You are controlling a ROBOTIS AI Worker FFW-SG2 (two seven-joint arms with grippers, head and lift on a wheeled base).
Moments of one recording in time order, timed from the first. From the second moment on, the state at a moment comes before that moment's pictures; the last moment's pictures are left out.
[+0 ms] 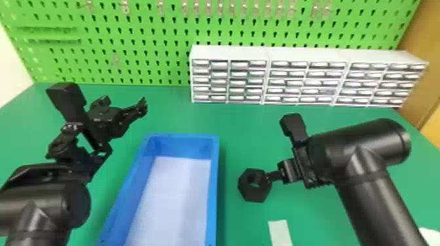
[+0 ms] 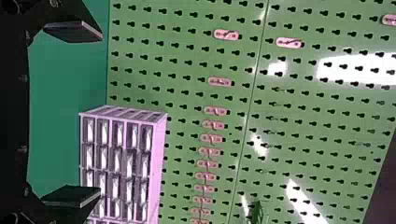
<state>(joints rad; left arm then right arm) -0.16 0.11 0.10 -1.69 0.24 0.26 -0.27 -0.44 -0.08 0.22 -1.63 0.04 1.53 0.26</state>
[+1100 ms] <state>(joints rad) -0.16 0.11 0.10 -1.69 0.24 0.26 -0.27 -0.42 -0.09 0.22 -1.56 0.03 1.41 0.26</state>
